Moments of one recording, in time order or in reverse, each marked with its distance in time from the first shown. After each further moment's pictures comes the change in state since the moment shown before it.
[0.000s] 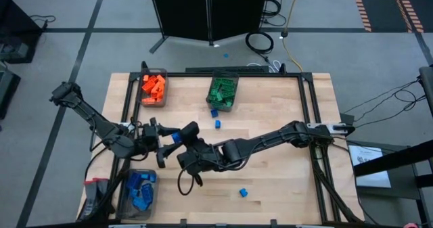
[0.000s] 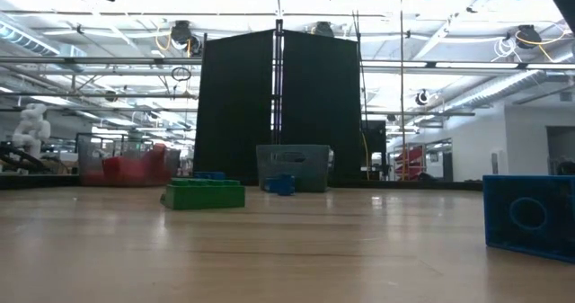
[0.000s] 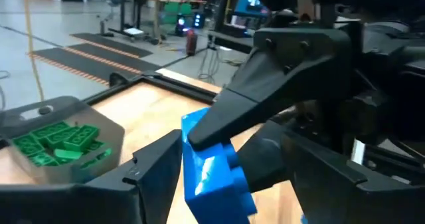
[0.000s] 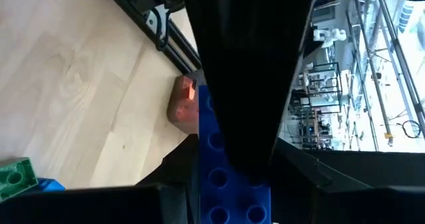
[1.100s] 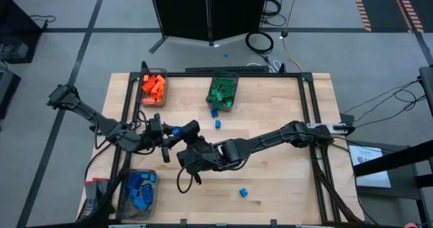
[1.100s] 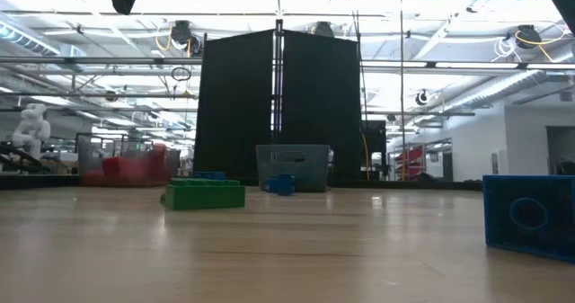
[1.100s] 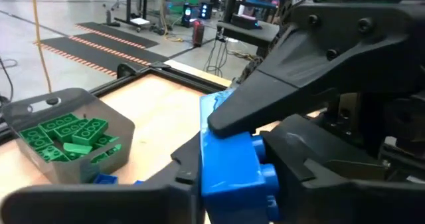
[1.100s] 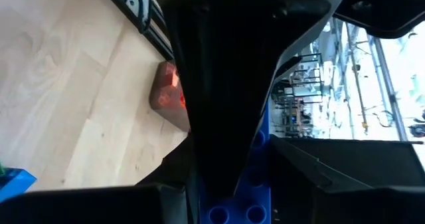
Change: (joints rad) left arm 0.121 0.000 0.000 -0.047 0.109 -0.022; right arm 0.002 0.000 -0.001 0.013 0.070 -0.038
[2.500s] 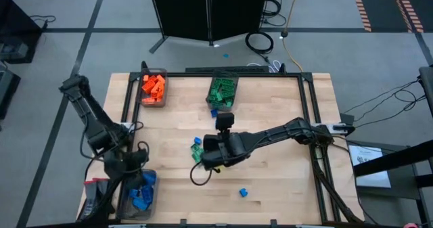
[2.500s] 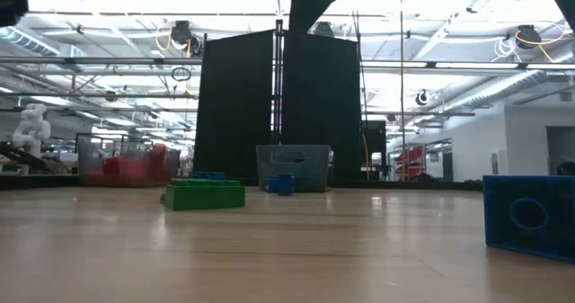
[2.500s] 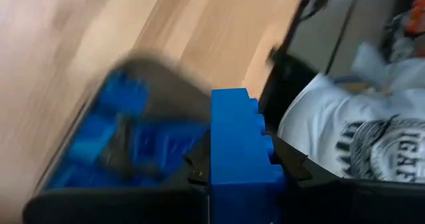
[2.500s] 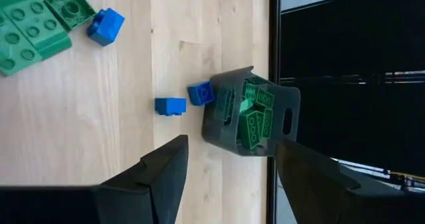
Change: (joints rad) left arm -0.435 -0.082 -0.001 -0.721 0.722 -1.137; right arm -0.022 -0.057 -0.004 -0.919 -0.147 1.004
